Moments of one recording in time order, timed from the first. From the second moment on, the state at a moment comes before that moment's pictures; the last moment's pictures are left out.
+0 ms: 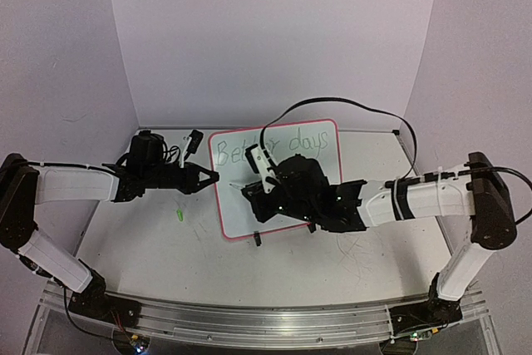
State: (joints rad) left arm -0.52 1.44 0.75 0.23 0.56 -0.26; right arm 1.11 1.71 1.12 0.17 0.24 0.24
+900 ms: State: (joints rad) left arm -0.52 1.44 0.75 0.22 0.55 -0.25; right arm 1.15 1.86 1.27 0.11 0.37 0.22
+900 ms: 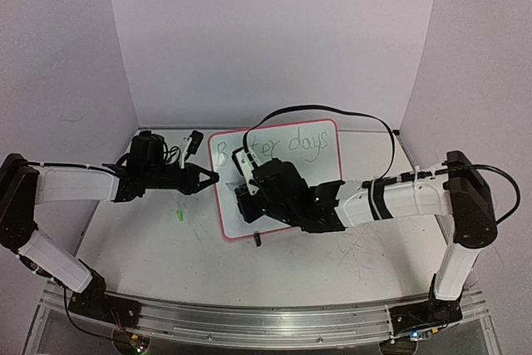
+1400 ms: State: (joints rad) left arm -0.52 1.44 0.76 0.20 0.55 -0.24; right arm 1.15 1.86 1.25 0.10 0.37 0.25
